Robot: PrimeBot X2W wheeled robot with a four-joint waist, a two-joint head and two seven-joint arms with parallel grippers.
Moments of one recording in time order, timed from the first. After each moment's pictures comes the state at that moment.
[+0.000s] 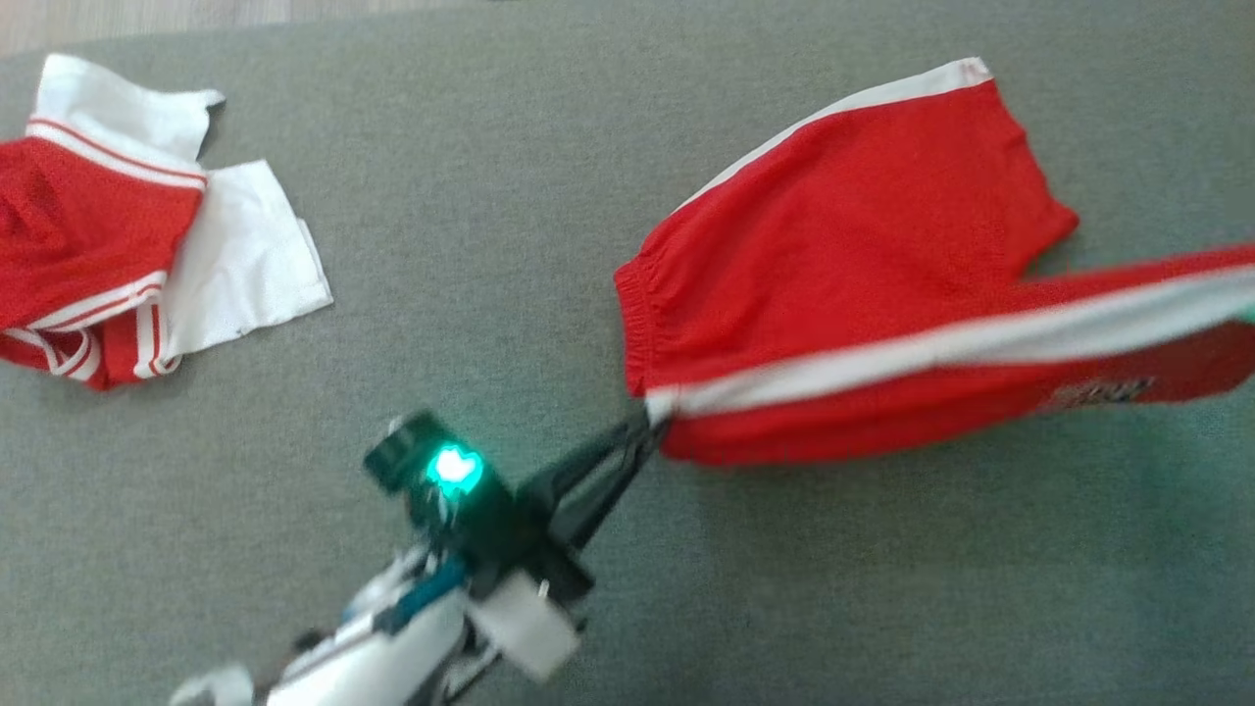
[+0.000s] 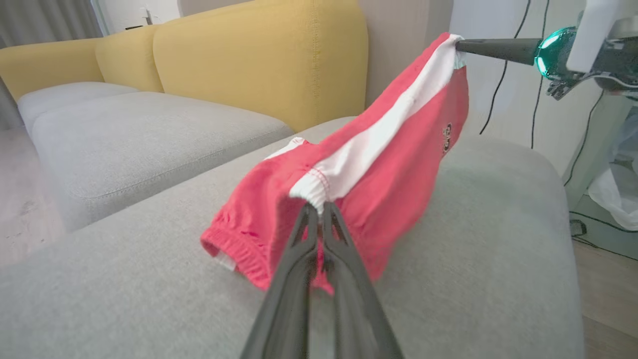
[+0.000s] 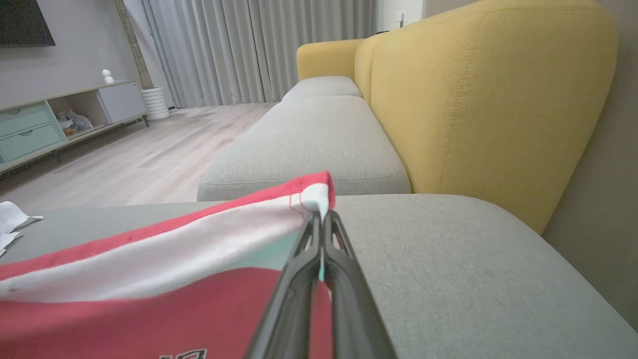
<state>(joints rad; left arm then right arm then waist) -0.39 0.40 -0.92 0.08 -0.33 -0.03 -0.20 0.11 -0.50 -0.10 -0.10 0.57 0.13 -0.12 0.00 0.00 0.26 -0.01</state>
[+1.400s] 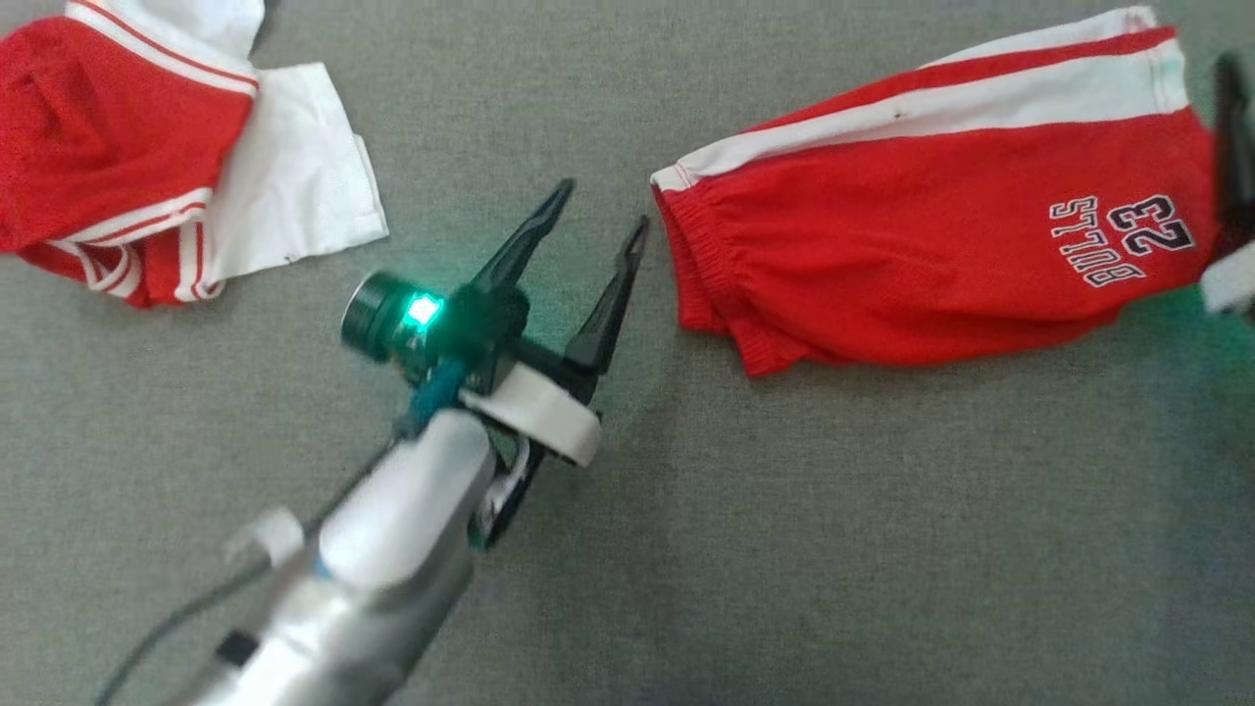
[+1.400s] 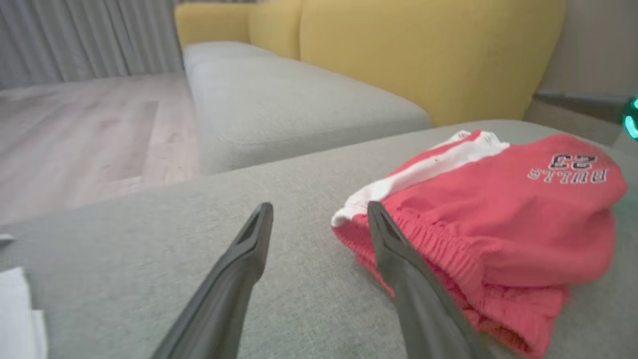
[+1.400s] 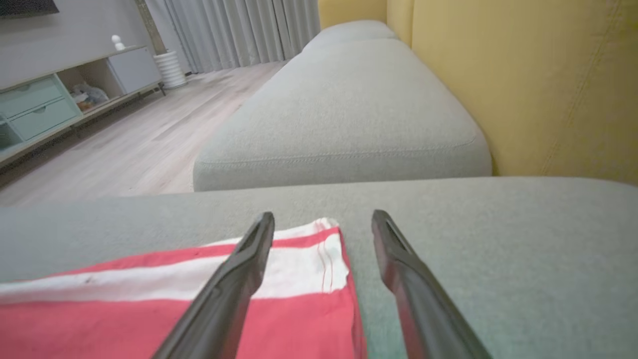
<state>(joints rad) -0.69 0.14 -0.79 0.52 -0.44 0.02 -0.25 -0.66 -0.58 0.36 0.63 0.72 0.13 -0.23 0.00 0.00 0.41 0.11</state>
